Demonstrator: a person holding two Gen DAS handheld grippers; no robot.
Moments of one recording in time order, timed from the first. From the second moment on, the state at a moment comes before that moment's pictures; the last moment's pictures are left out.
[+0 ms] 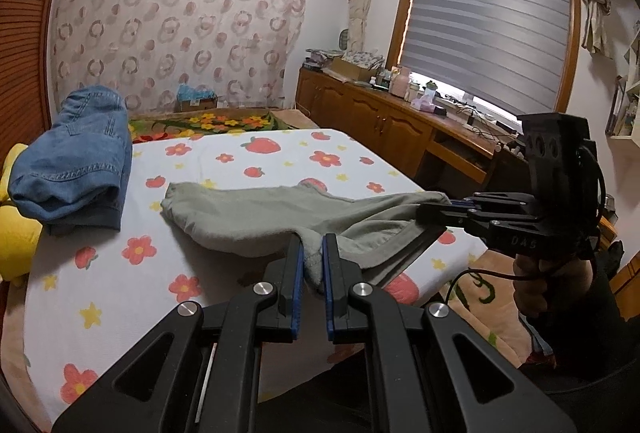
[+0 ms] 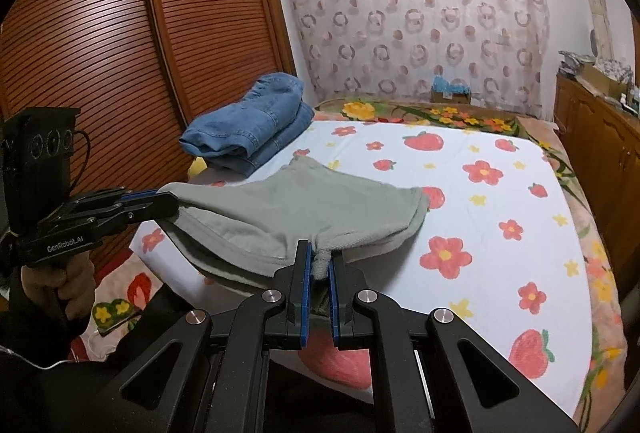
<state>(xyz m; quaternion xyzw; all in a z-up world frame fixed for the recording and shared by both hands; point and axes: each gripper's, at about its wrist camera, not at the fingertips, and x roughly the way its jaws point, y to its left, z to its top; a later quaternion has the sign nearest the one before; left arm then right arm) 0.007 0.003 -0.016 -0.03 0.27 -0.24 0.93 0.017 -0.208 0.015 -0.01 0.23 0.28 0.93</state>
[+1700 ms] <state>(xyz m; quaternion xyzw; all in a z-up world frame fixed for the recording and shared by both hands) 0.102 0.018 -0.052 -0.04 0.30 -0.16 0.94 0.171 -0.157 -0.003 -0.05 0.27 0.24 0.93</state>
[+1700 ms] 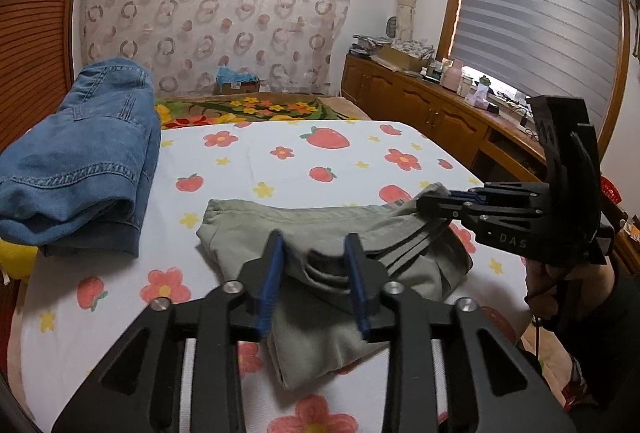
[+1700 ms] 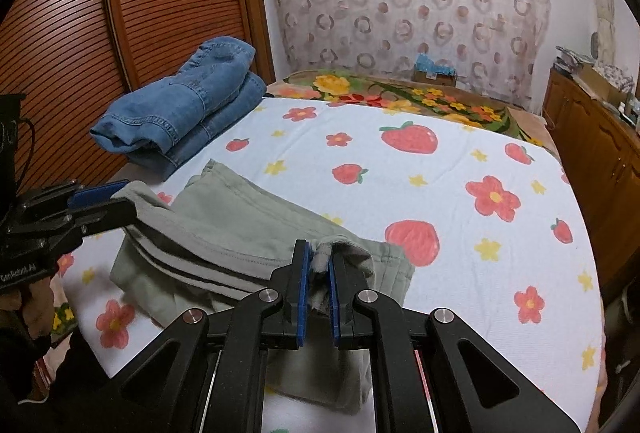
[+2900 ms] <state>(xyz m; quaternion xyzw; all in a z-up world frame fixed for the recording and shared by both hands) 0.126 0.028 -0.113 0.01 0.40 -0.12 0.91 0.164 -0.167 -0.038 -0.09 0.35 0.22 0.91</state>
